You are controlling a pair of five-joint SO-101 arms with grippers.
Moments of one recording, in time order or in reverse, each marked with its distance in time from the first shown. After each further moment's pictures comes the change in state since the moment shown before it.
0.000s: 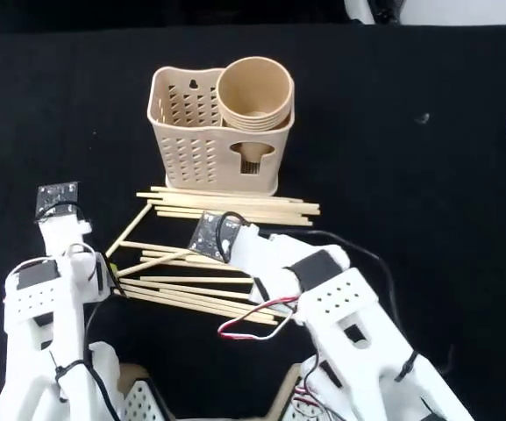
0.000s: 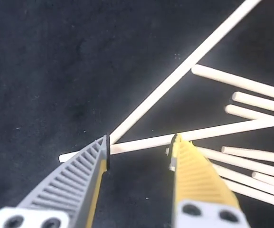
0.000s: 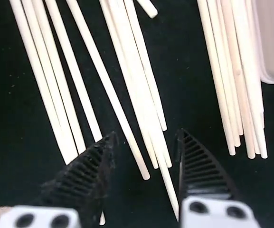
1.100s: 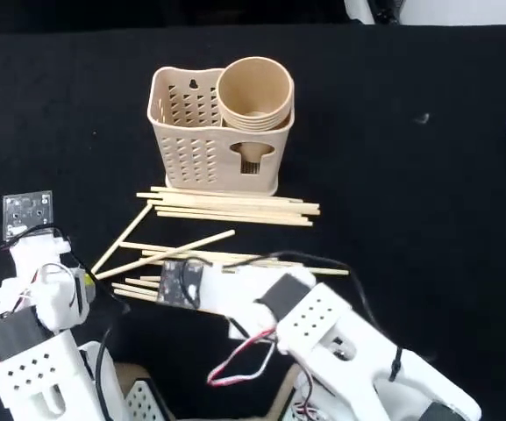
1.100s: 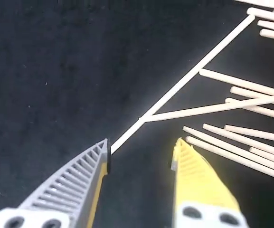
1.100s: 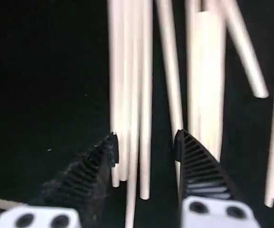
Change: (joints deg) left arm -8.1 -32.9 -7.7 28.6 -7.3; right arm -16.8 0.5 4.7 -1.4 -3.0
